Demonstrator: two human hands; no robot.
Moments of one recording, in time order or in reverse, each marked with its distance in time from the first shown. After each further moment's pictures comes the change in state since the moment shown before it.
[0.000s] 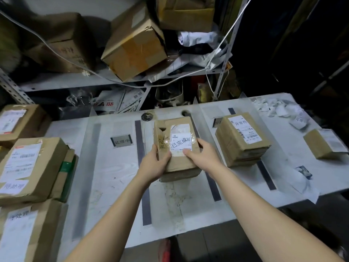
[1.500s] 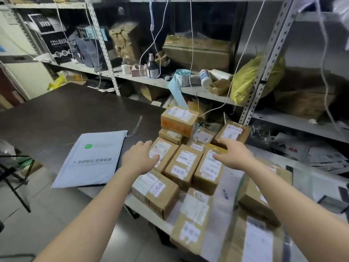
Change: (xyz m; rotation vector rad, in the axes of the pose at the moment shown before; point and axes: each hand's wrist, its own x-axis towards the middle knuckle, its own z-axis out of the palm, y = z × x) left_hand -0.243 -0.355 -0.630 0.628 0.598 -0.400; right_hand -0.151 -0.369 0.545 -0.773 -0.406 -0.744
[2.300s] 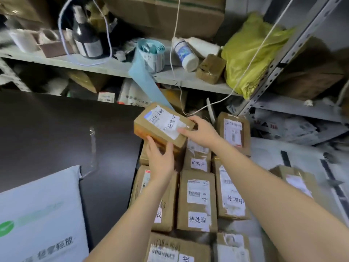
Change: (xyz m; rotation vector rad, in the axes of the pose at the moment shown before) left_hand 0.262 0.036 0.098 -1.235 -0.246 -0.168; right_hand 0.282 -0.068 0.071 0.384 0.107 0.321
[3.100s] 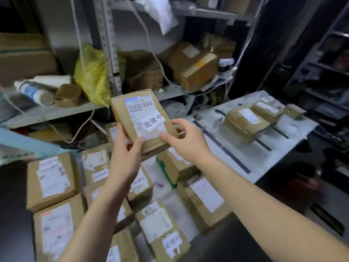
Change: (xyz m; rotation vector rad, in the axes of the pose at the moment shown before) left_hand -0.219 0.085 0.098 0.066 -0.679 0.473; right_hand -0.336 0.062 -0.152 0.260 0.742 0.228
